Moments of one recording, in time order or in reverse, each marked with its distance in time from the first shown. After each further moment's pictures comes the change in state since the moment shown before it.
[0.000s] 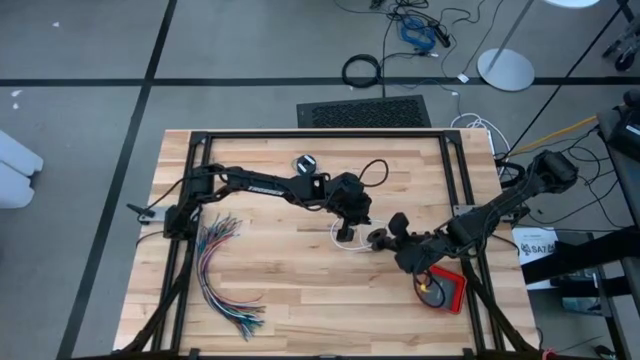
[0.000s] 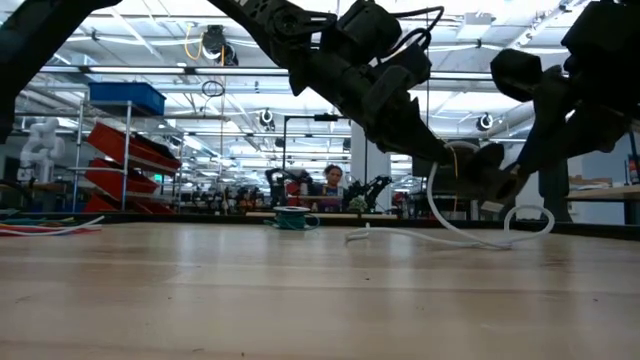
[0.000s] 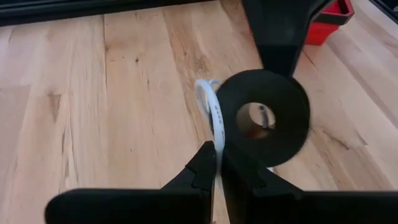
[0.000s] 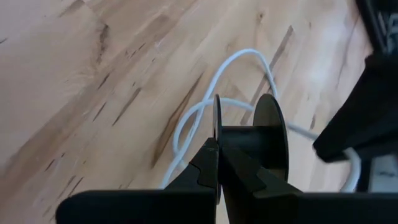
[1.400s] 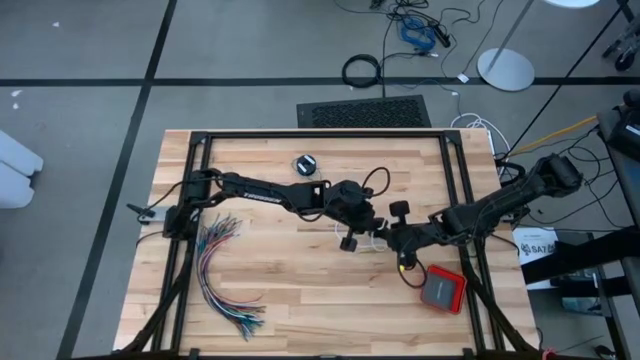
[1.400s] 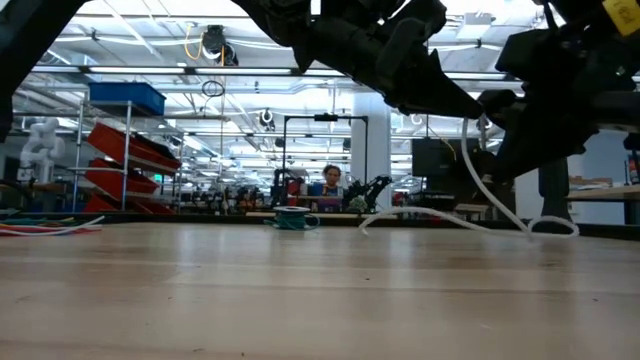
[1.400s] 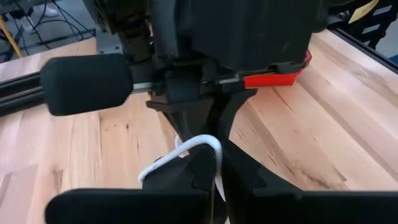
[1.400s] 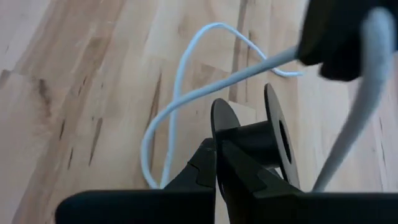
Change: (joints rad) left arm -0.086 -0.032 0.030 0.089 -0.018 0.077; right arm -0.192 -0.001 0.001 0.013 -0.117 0.355
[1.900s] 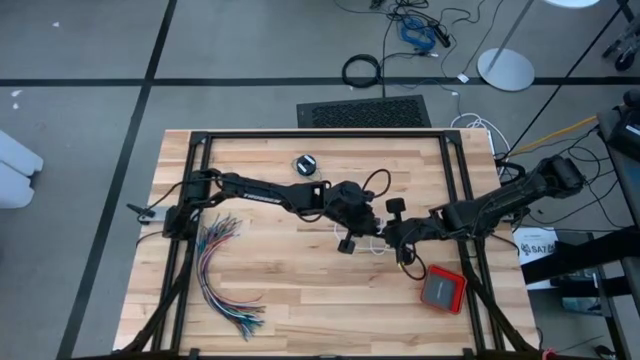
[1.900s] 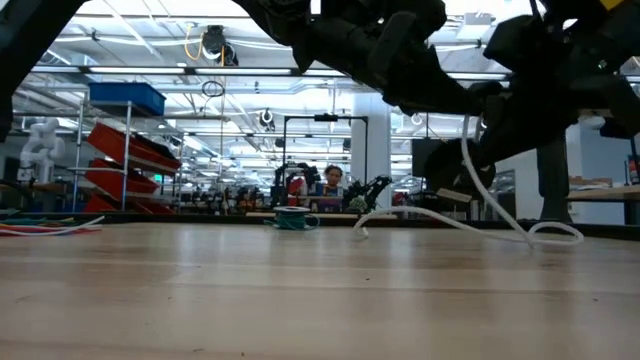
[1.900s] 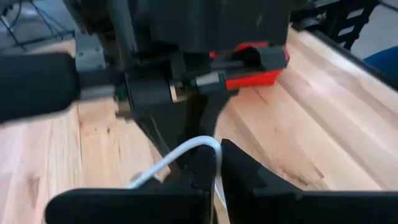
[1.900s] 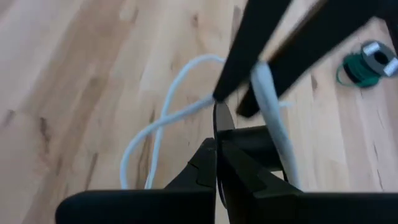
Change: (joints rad) left arm -0.005 0.000 0.001 -0.003 0.064 0.000; right arm -0.058 -0.020 -0.001 0.110 -0.068 -0.071
